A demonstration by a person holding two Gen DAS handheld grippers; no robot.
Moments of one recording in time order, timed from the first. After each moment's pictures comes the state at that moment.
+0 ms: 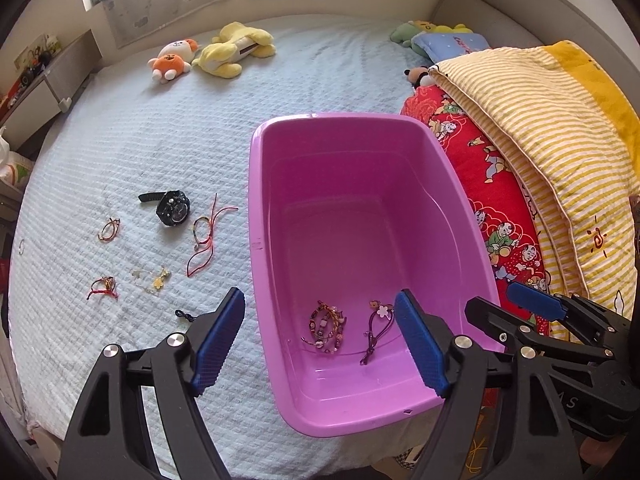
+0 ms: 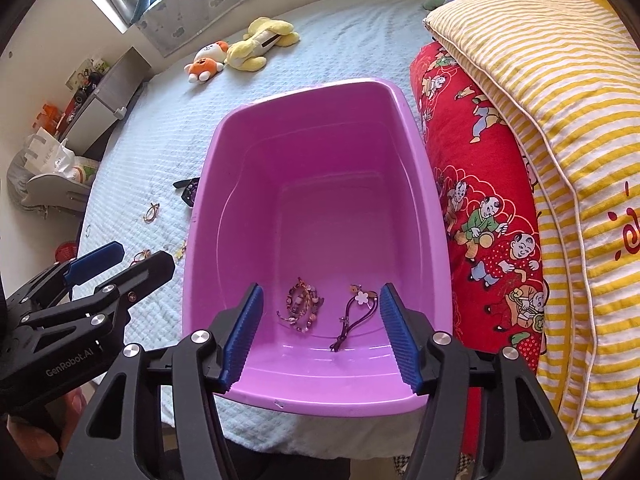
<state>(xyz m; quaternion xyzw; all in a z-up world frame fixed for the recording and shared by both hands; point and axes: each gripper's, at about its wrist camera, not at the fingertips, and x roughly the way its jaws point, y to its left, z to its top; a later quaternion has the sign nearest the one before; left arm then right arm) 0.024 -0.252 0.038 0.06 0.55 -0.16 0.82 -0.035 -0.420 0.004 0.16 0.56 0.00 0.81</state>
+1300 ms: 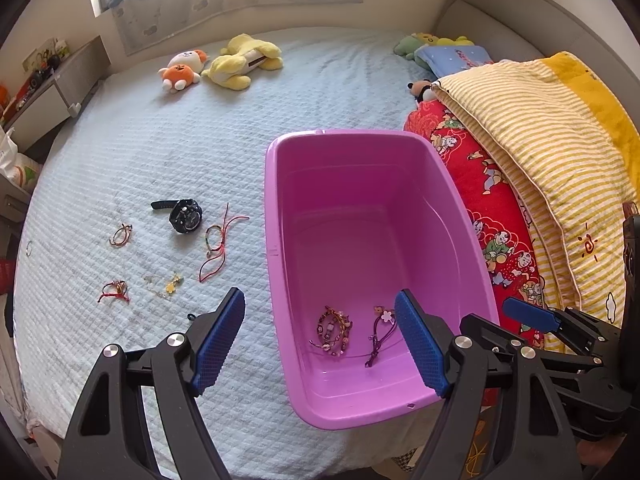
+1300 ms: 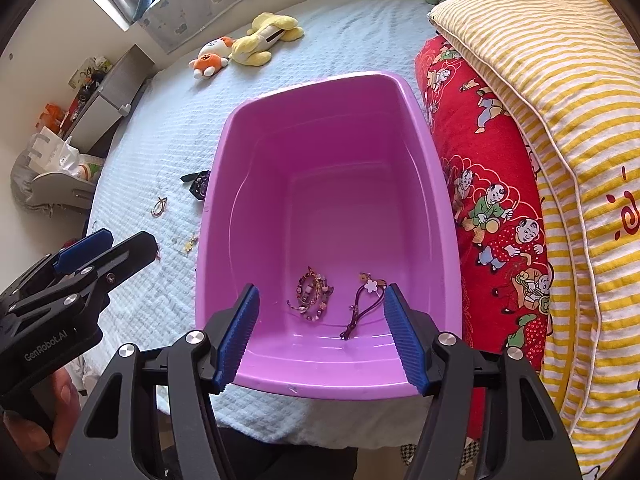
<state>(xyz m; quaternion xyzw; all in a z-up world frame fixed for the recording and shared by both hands) 0.019 -0.239 0.057 0.06 0.53 -0.16 0.83 -0.044 -0.409 0.010 0.17 0.56 0.00 0.81</state>
